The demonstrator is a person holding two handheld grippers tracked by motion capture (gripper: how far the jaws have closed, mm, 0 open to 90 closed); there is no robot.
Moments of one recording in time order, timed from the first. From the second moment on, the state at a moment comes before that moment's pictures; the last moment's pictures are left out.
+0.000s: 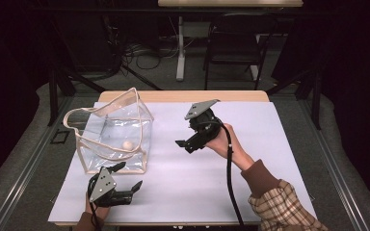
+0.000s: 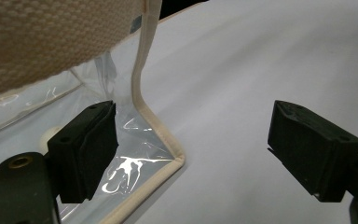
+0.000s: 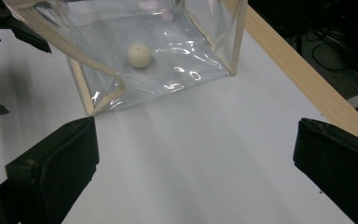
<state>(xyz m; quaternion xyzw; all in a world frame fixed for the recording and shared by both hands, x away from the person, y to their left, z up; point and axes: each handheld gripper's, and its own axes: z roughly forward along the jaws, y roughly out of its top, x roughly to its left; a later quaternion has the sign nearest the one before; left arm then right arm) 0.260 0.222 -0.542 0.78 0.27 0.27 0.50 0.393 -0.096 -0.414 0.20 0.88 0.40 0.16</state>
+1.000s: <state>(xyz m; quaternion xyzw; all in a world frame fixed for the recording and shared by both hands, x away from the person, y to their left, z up) 0.256 0.226 -0.542 0.78 0.27 0.27 0.50 0.357 -0.142 -0.438 0.21 0.86 0.42 0.18</state>
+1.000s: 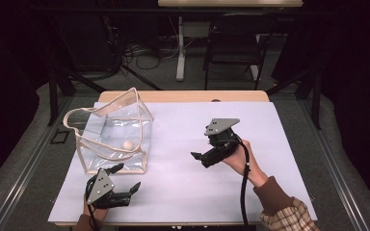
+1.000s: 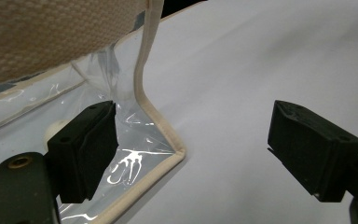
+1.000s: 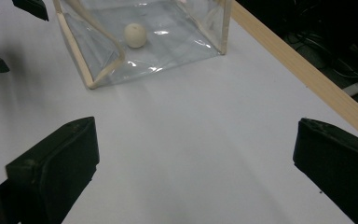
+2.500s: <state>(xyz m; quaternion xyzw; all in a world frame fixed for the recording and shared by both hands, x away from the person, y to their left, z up) 0.256 0.225 -0.542 0.78 0.27 0.27 0.49 0.289 -0.226 -0.510 0.29 0.83 0.42 0.23</state>
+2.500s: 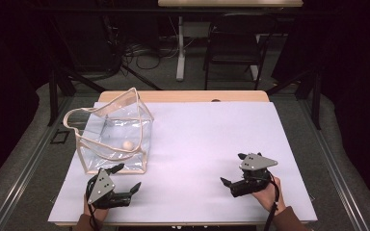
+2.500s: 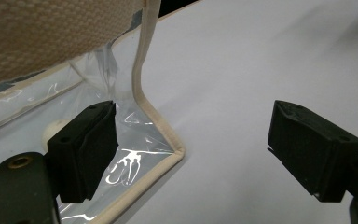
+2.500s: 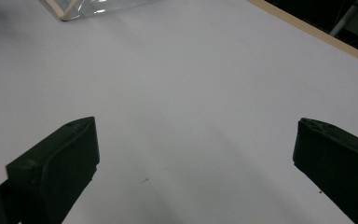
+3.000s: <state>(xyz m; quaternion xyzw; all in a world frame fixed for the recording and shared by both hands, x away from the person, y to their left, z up) 0.256 0.225 -0.542 0.78 0.27 0.27 0.49 0.276 -0.238 -0.529 0.31 0.81 0.43 0.23</state>
